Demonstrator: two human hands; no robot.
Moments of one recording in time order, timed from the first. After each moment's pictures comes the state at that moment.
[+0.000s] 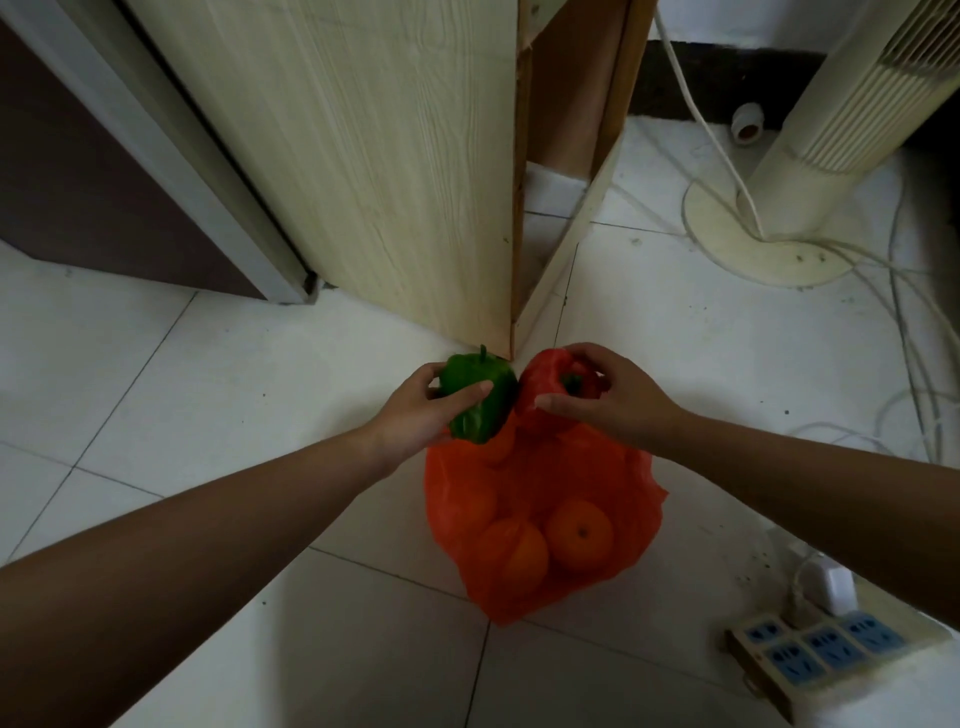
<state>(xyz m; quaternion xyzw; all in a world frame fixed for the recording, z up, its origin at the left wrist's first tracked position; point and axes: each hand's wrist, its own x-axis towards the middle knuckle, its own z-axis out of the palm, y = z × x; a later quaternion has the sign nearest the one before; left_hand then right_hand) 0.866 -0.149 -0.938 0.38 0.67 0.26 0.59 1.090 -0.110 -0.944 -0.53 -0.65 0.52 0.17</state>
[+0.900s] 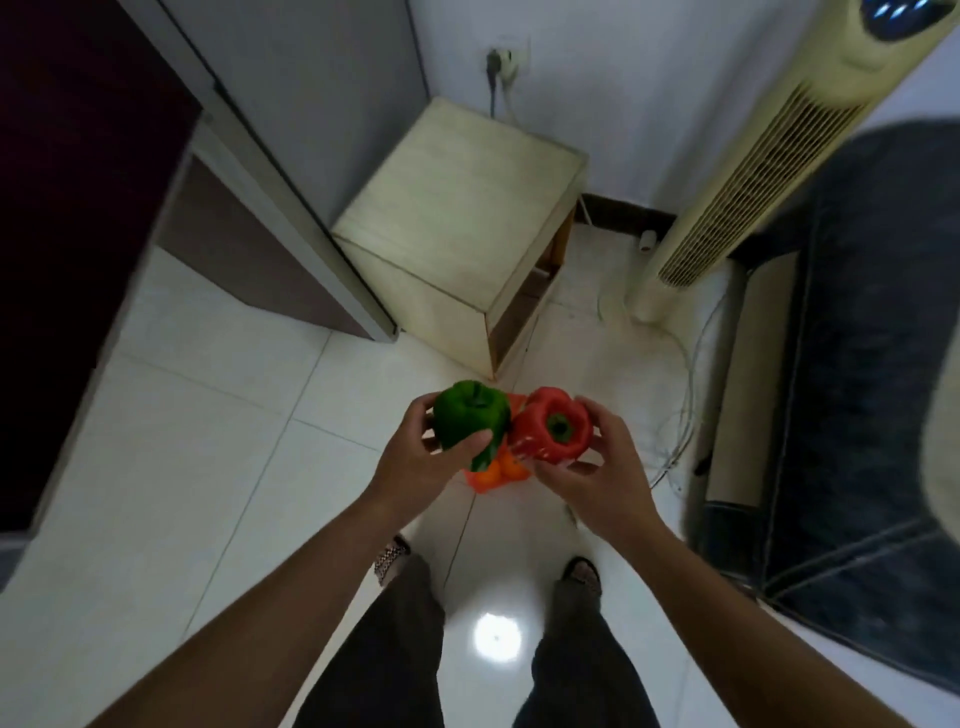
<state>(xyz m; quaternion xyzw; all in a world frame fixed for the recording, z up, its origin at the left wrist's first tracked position) 0.959 -0.275 -0.345 0.32 0.70 0.33 0.55 1.158 -0.258 -0.373 -0.59 -0.53 0.54 0.27</state>
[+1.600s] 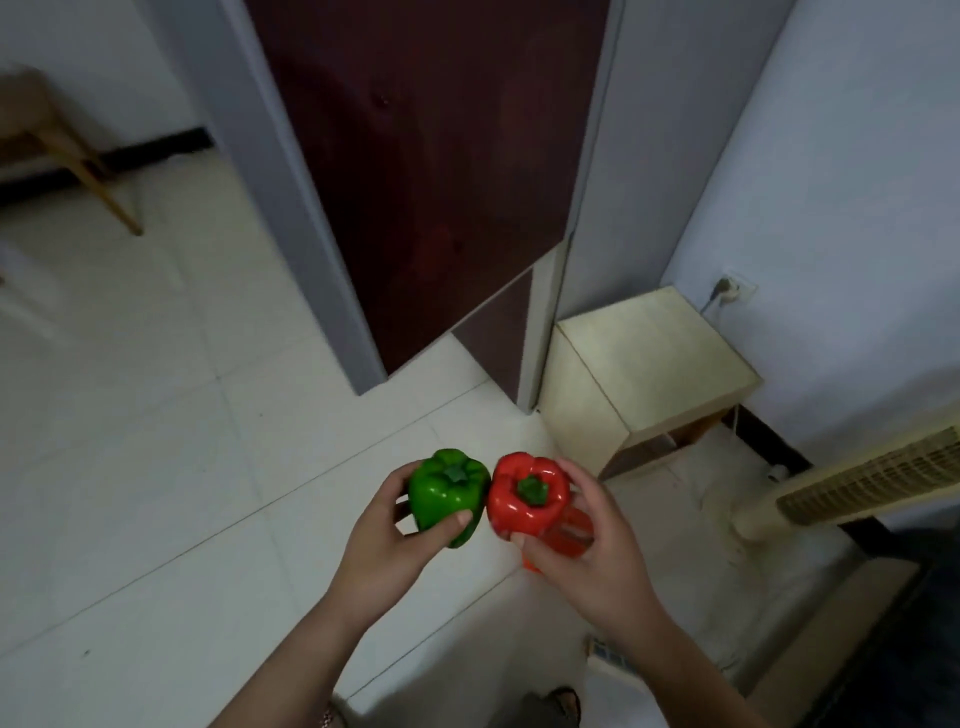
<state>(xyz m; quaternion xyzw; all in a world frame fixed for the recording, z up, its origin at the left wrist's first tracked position) 0.943 -0.517 -0.150 0.17 0.76 0.54 0.31 1.087 -0.372 -0.178 -0.31 -0.72 0.60 0.16</state>
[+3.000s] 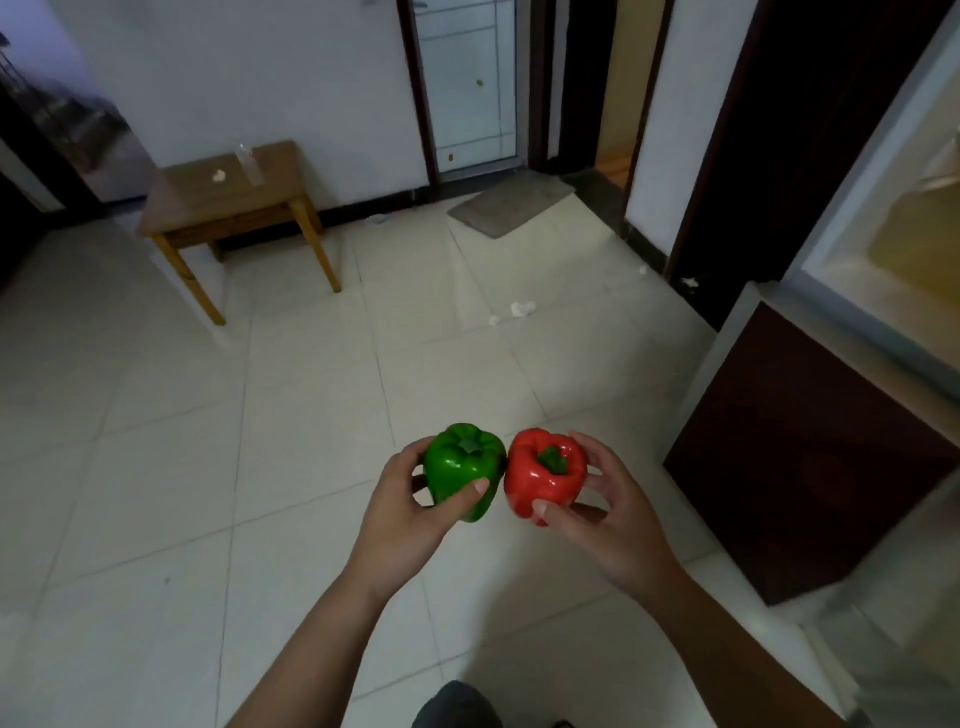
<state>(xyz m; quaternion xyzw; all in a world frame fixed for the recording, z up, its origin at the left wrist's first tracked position) 0.336 -0.671 -0.111 0.11 0.80 0.56 0.15 0.428 -0.490 -0.145 -0.19 -0.73 0.65 0.10</state>
